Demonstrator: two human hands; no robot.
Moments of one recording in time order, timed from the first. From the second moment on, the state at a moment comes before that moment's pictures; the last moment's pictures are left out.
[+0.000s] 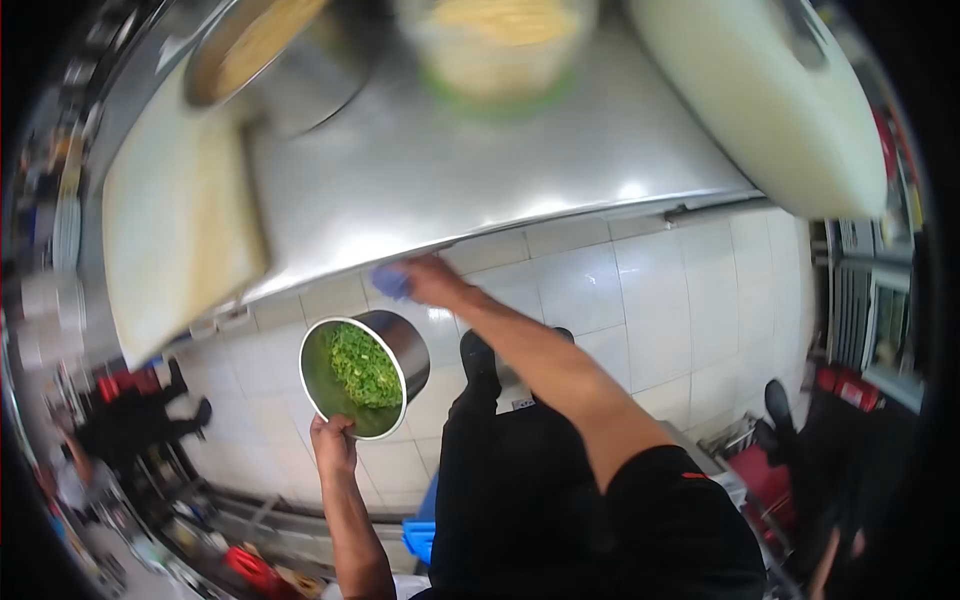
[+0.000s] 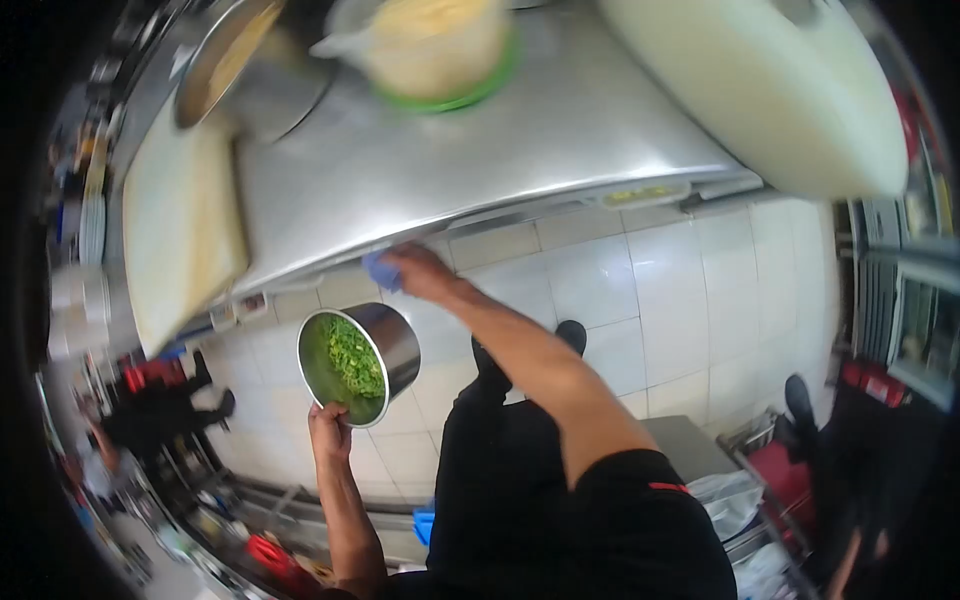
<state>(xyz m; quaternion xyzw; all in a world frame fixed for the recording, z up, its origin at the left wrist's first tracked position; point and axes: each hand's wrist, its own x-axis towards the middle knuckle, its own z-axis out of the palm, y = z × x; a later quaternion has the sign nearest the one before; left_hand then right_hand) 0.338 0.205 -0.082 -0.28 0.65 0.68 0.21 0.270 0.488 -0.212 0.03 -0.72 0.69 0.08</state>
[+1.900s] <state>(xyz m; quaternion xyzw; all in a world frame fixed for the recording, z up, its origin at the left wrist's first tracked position) 0.368 0.278 -0.282 -0.26 0.81 0.52 0.09 0.229 0.597 -0.298 -0.08 -0.95 0.12 0.29</state>
